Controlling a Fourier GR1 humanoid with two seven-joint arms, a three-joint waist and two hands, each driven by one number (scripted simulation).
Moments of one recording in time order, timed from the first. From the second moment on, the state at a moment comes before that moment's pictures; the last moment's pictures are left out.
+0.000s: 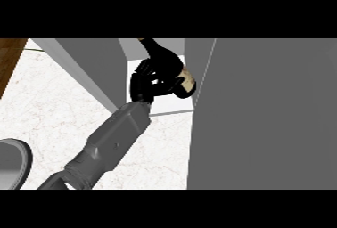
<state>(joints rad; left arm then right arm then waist) -0.96 0.01 -0.54 -0.35 1.29 0.34 -0.67 -0.13 -0.02 0.10 -2.29 -0.19 0.20 0.43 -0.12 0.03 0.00</state>
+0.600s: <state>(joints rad) -0.95 0.01 -0.59 -0.38 1.45 0.42 -0.74 -0.12 -0.03 0.10 -2.29 -0.21 0.21 0.43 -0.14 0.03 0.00</state>
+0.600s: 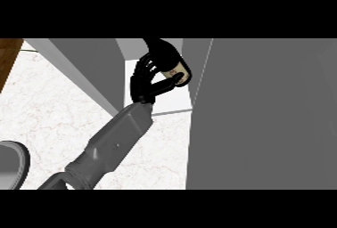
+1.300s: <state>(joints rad) -1.02 0.00 -0.71 -0.35 1.50 0.50 -0.78 -0.13 -0.03 0.09 -2.27 -0.21 0.22 0.42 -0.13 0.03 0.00</state>
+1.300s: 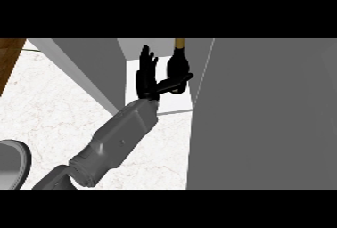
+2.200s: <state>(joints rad) -1.02 0.00 -0.82 -0.45 1.53 0.52 -0.87 -0.11 -0.04 0.09 -2.29 -0.21 0.22 0.44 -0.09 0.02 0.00</state>
